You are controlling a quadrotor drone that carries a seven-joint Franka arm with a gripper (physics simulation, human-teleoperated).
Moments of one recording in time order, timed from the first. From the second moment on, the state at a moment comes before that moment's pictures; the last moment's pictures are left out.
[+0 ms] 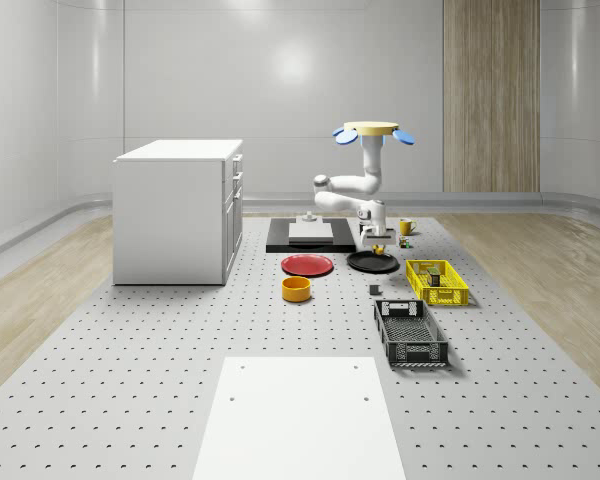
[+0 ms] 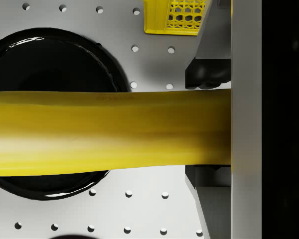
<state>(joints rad) -1.24 -1.48 1.25 -2.73 -1.91 1.61 1.60</state>
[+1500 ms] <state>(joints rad) -1.24 -1.48 1.25 -2.73 -1.91 1.61 1.60</state>
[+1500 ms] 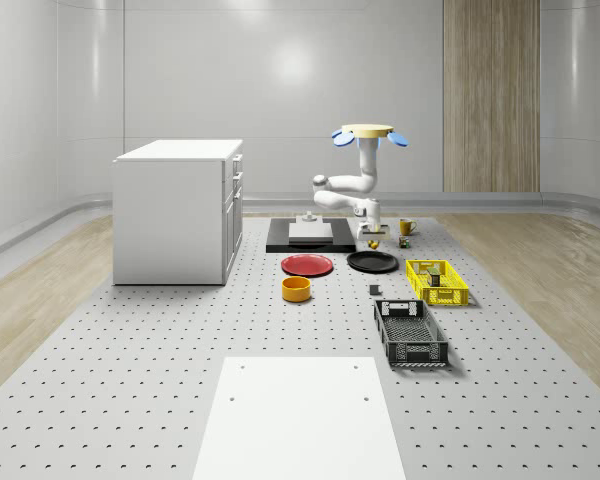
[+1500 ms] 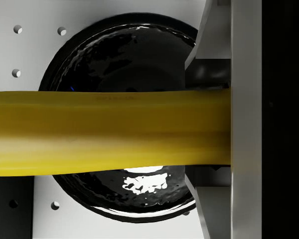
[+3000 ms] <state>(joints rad) -1.26 -1.41 1.03 -2.63 -2.12 1.68 1.58</state>
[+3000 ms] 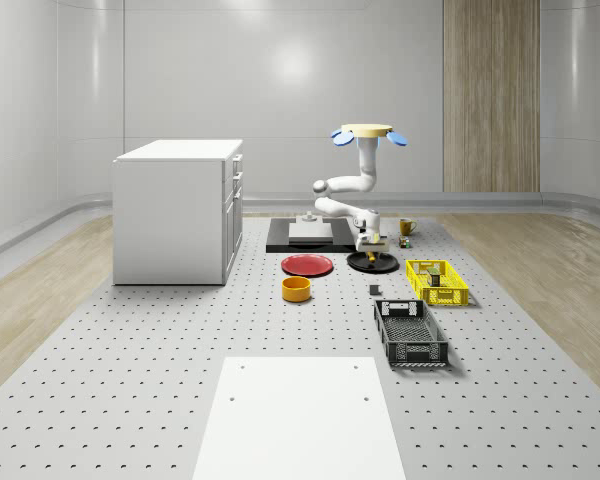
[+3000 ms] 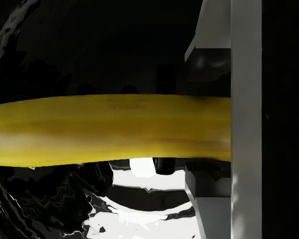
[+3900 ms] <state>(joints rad) -1.23 -1.43 1.17 -2.71 -2.00 1.60 1.62</state>
